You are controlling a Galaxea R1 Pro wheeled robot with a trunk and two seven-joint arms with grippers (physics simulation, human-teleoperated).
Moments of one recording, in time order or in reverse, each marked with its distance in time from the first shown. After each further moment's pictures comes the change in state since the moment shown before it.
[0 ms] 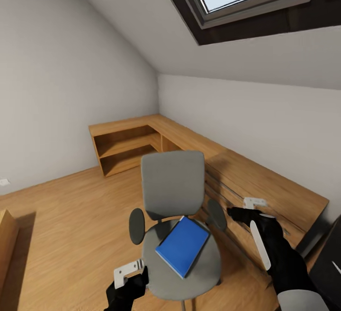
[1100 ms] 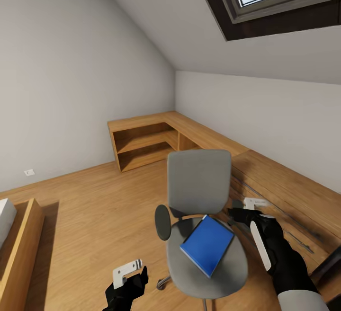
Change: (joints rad) left arm 0.000 0.002 0.009 0.000 0.019 -0.001 0.000; right arm 0.001 -0.002 -0.001 0.008 0.003 -0.003 0.000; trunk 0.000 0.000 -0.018
